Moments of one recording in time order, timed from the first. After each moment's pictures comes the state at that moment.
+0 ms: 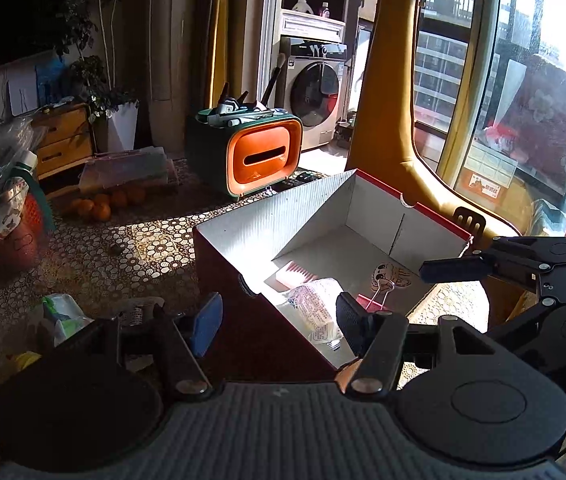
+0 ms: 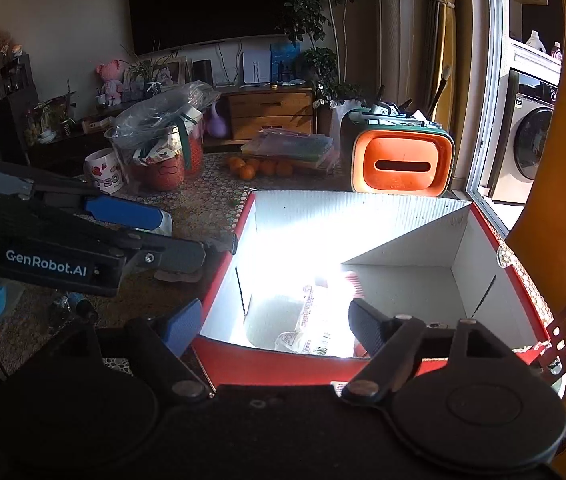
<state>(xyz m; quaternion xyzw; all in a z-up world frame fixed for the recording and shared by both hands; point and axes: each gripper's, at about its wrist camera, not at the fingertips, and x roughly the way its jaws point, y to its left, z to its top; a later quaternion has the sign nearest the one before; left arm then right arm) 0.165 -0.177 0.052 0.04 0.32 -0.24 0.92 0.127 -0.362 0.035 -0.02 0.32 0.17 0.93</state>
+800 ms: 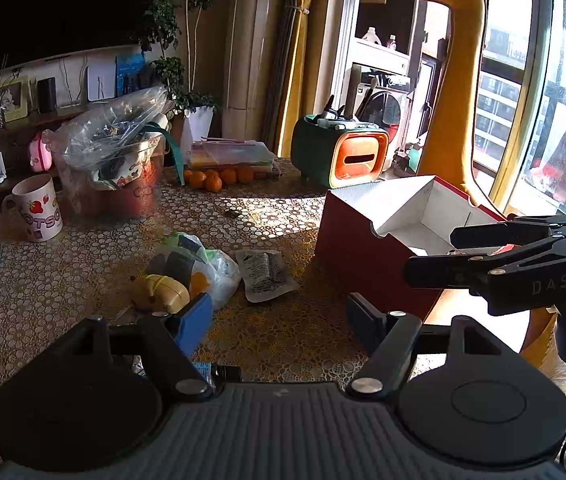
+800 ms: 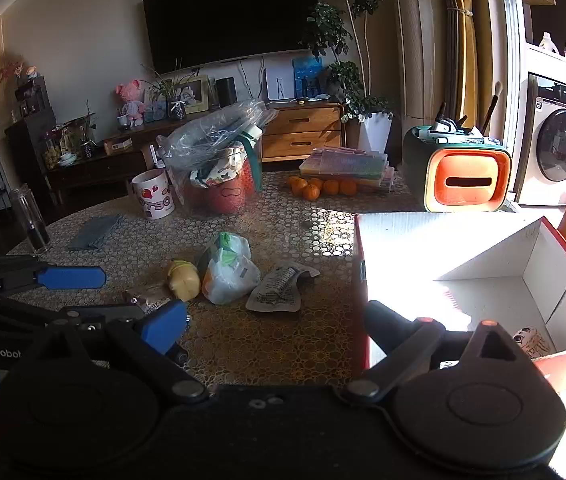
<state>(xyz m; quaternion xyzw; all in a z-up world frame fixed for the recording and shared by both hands) 0.097 -0.034 0.032 -0.01 0.29 -0.16 0.94 0.112 -0.262 0.042 0.01 0.30 0.19 0.93</state>
